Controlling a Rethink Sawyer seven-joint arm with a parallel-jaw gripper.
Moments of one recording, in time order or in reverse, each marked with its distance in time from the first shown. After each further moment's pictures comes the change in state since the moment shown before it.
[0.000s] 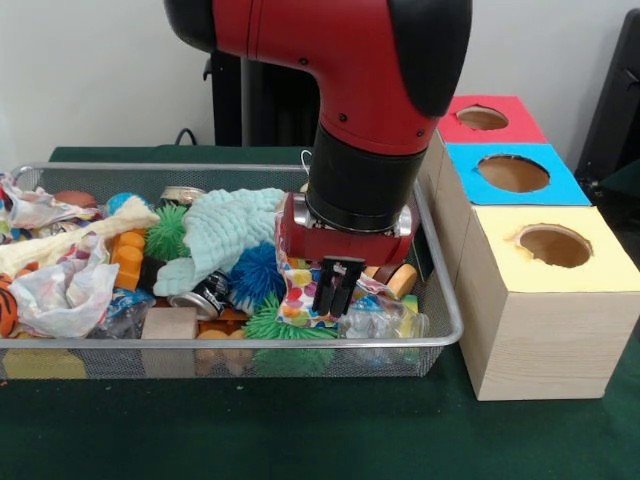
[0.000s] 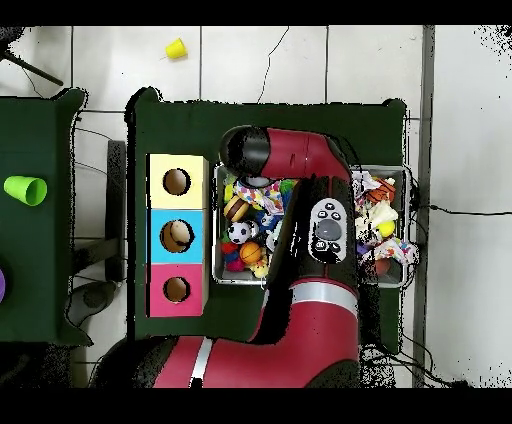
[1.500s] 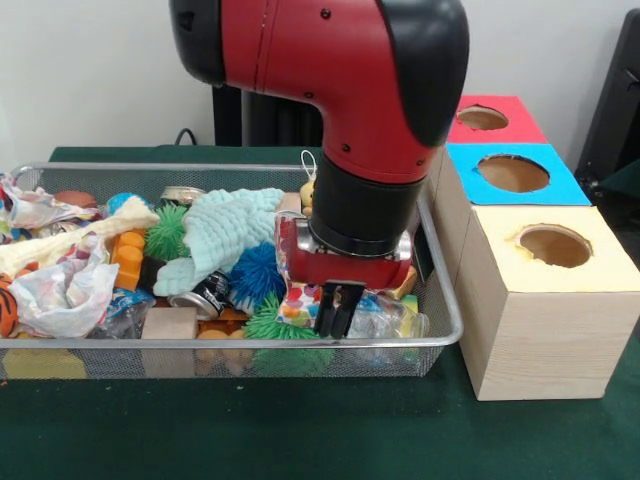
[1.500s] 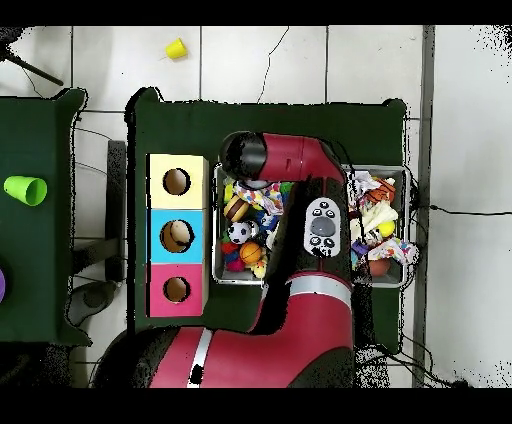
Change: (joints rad) arm 0.002 0.040 0.002 -0.003 -0.006 -0.068 0.000
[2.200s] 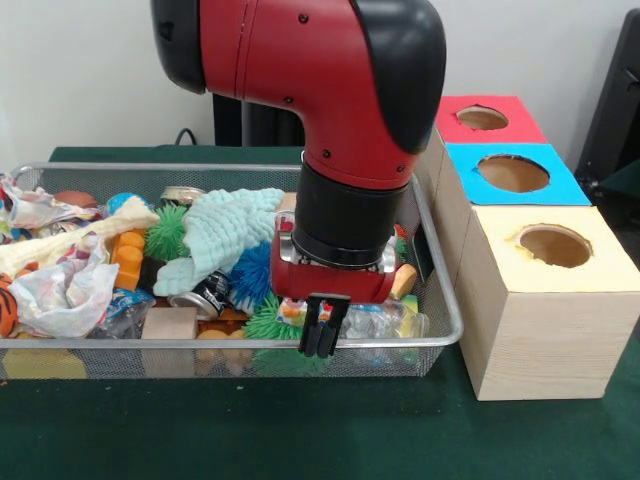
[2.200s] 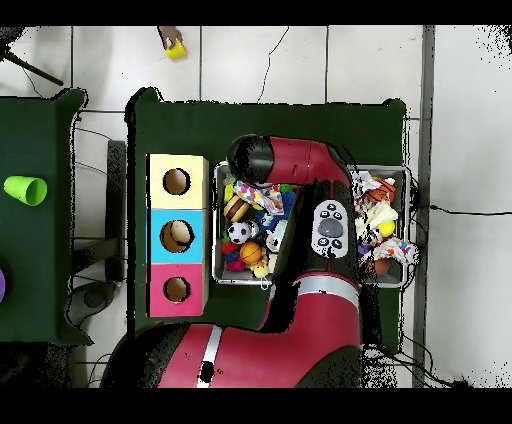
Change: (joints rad) arm -0.017 0.003 0.003 0.017 -0.002 -0.110 0.000
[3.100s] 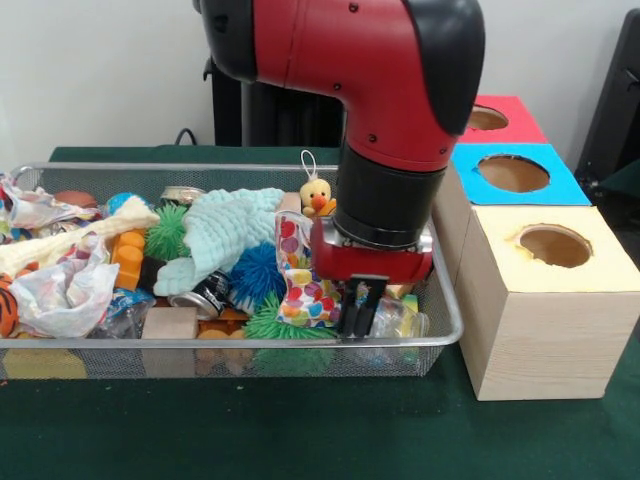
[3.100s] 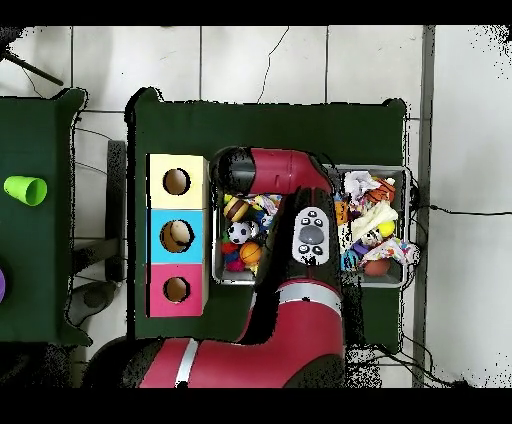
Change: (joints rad) arm 0.048 -0.039 0.000 0.089 -0.001 -0.036 0.000
